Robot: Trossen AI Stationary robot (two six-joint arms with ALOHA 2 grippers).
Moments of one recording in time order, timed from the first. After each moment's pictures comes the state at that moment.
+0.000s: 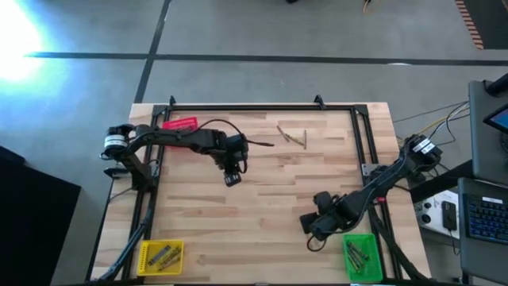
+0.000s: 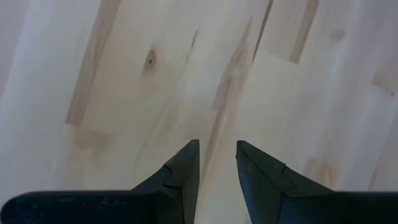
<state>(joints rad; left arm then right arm) 0.17 1.69 1.16 -0.73 0.15 -0.20 0.61 1.57 0.98 -0.80 0.09 1.89</state>
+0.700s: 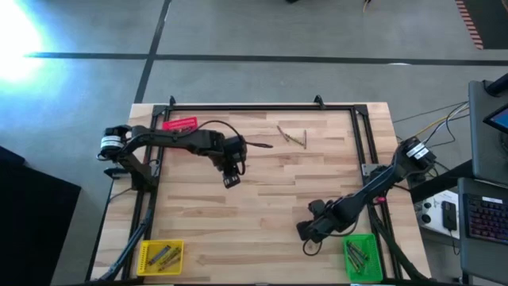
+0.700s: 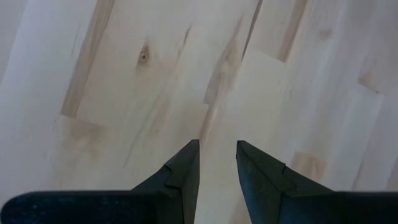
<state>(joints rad) 0.14 1.65 1.16 -0.75 0.14 -0.24 0.61 1.69 0.86 -0.48 -0.04 1.88</state>
